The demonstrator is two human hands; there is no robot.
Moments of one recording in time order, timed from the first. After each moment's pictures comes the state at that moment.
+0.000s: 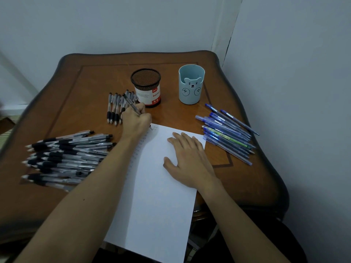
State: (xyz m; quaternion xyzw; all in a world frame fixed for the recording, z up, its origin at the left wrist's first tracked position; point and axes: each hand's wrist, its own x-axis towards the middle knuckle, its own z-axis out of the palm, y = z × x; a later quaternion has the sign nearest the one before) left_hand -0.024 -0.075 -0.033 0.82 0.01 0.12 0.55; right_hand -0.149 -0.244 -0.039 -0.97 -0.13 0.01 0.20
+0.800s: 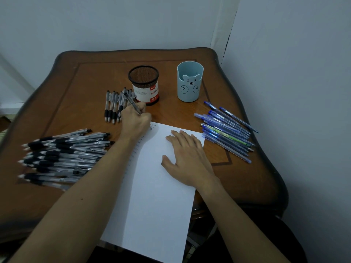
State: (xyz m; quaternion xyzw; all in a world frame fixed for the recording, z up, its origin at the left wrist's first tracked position) left_hand -0.023 -0.076 -0.038 0.85 -0.03 0.13 0.51; right_hand -0.148 -0.243 -0.040 -0.97 -0.13 0.01 0.20
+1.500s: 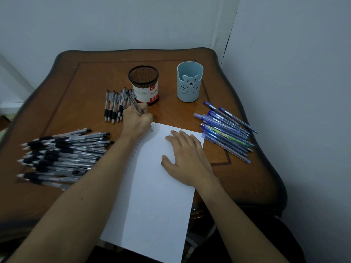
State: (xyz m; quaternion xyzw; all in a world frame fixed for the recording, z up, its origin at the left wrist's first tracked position) left_hand -0.018 -0.075 -0.044 0.85 -0.06 0.13 0.51; right_hand -0.149 -0.243 -0.039 -0.97 -0.13 0.00 0.20
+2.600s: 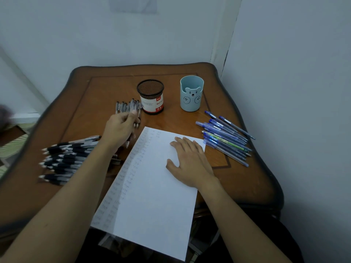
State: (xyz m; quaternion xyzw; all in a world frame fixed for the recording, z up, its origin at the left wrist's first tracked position) left_hand -0.059 -0.022 0.012 0.87 0.02 0.03 0.50; right_hand -0.152 -0.241 -0.035 -0.97 -0.12 0.00 0.20
